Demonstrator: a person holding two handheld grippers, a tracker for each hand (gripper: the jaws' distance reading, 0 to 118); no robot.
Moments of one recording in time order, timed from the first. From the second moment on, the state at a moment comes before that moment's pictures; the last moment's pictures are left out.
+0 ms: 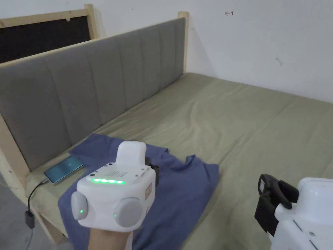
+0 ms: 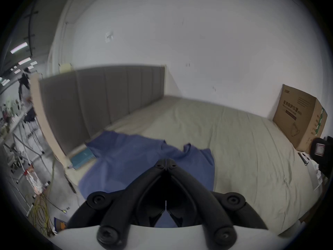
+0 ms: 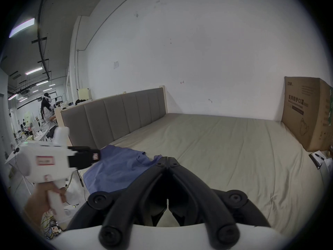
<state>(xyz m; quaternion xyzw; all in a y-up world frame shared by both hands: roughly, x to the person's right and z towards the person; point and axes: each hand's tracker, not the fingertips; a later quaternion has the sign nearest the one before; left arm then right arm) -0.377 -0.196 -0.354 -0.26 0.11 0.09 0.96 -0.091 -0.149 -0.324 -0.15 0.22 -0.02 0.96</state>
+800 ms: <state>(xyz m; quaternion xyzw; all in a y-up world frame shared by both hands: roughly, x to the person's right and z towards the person) -0.385 -0.312 -0.455 -0.48 0.07 0.15 0.86 -0.081 -0.178 -0.345 -0.22 0.20 -0.01 0.95</state>
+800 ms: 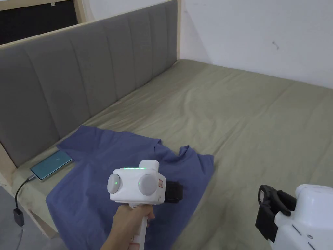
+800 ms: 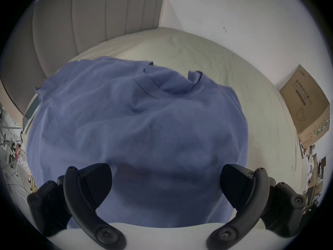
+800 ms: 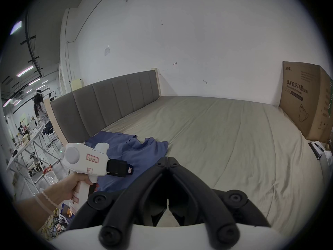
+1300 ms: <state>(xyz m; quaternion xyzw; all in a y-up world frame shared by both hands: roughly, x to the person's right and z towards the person) -0.398 -0.312 -0.455 -0.50 0.12 0.15 0.84 -0.073 -0.191 -0.347 -0.26 0.21 -0.04 0.94</state>
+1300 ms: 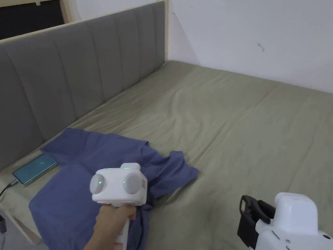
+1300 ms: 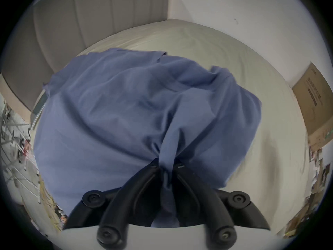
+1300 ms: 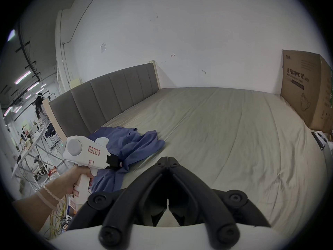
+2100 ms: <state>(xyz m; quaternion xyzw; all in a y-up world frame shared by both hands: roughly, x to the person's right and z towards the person) -0.334 -0.070 -0.442 -0.31 -0.08 0.22 0.92 0.028 -0.150 -0.329 -0.20 0.08 -0.10 0.97</state>
